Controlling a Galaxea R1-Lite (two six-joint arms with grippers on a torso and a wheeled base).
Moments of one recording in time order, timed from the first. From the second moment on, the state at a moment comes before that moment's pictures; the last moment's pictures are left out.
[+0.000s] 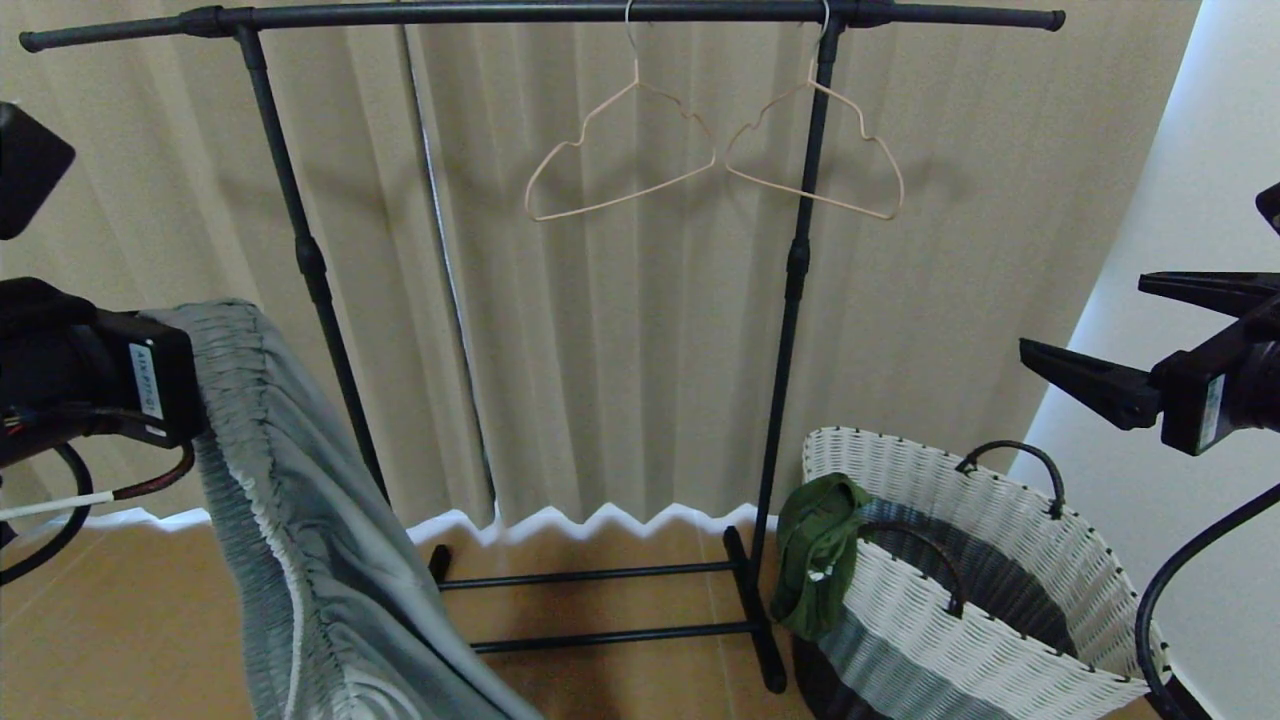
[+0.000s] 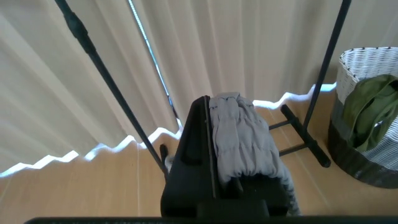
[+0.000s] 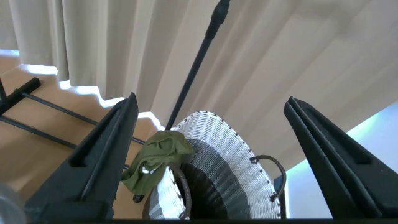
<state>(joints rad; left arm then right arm) -0.30 1.16 -0.88 -0.09 0.15 0.16 0.27 1.21 -0.81 -0.22 -0.04 -0.30</state>
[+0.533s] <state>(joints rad) -0.30 1.11 -0.85 -0.09 0.11 0.19 0.27 1.21 -0.82 -0.22 -0.04 -0.30</state>
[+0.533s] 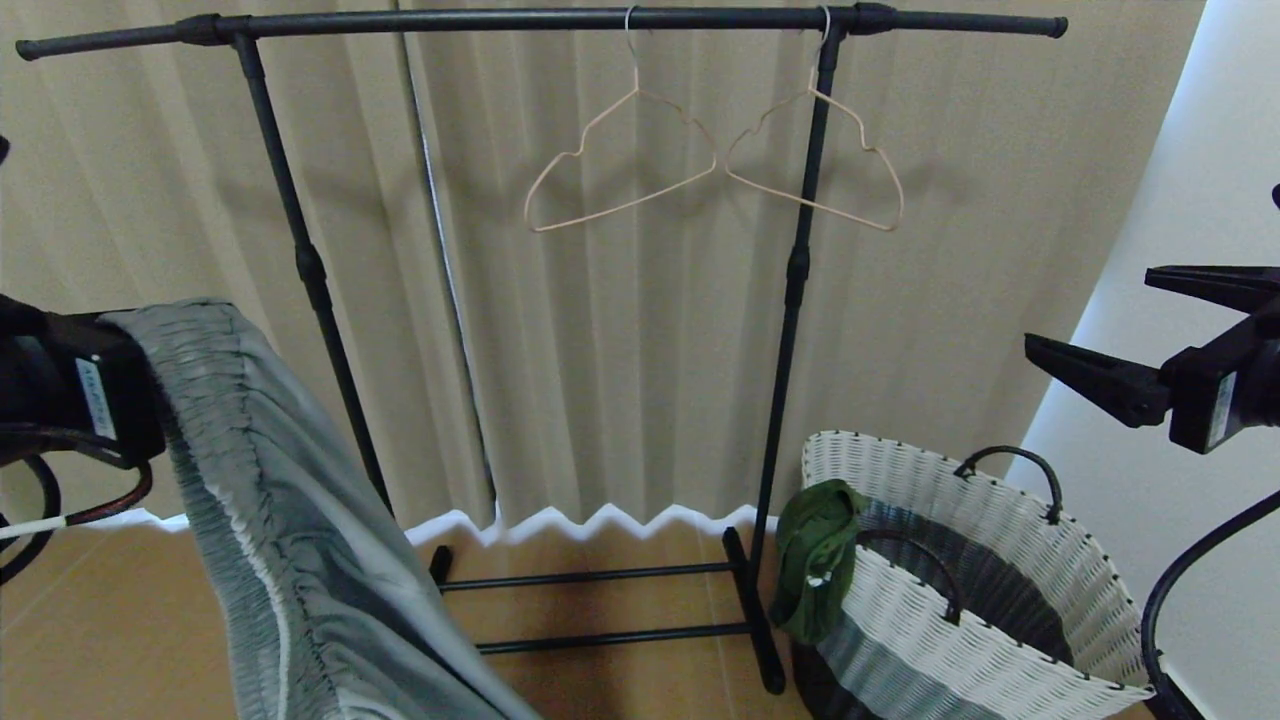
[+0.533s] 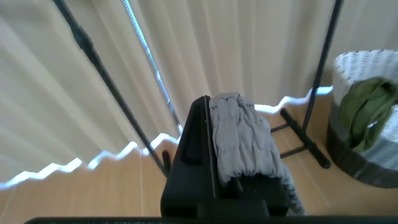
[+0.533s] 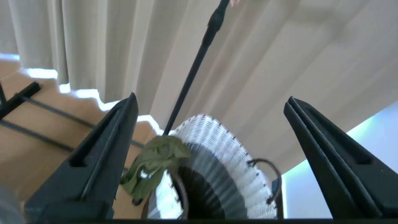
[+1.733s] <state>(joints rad) -0.30 1.07 -0.82 -0.09 0.09 0.25 0.26 1.21 -0.81 -0.22 -0.05 -0.30</state>
